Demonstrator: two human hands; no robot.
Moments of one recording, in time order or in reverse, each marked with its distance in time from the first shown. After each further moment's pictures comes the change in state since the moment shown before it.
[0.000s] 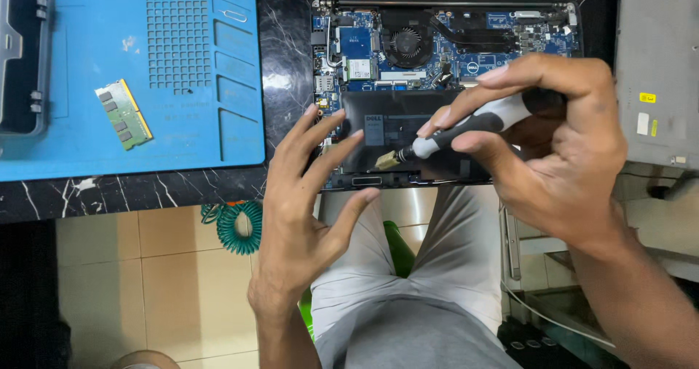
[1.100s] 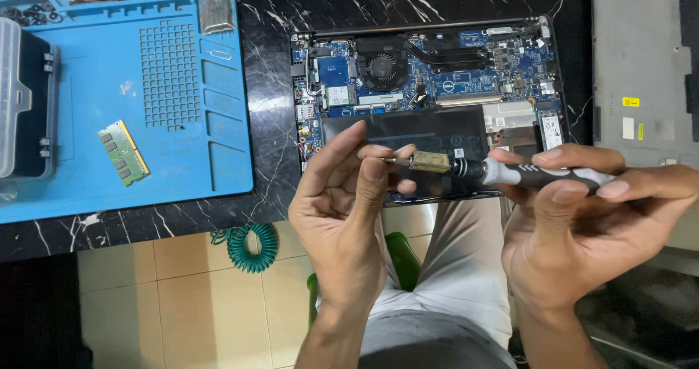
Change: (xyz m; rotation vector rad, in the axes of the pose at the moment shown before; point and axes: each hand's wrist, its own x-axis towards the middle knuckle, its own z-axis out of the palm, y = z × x) left_hand 0.033 0.062 0.079 -1.258 0.566 -0.416; right_hand -0.064 0.003 0.024 -0.039 0.729 0.150
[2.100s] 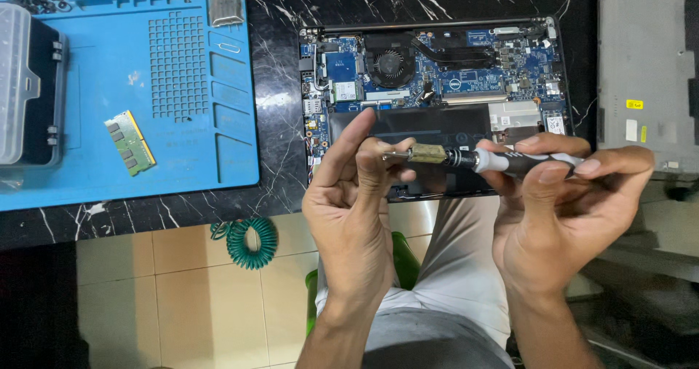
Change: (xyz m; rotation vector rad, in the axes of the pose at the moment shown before) left_hand 0.002 -0.001 0.002 0.012 0.093 -0.110; right_hand -0.008 0.012 0.005 0.206 0.065 0.246
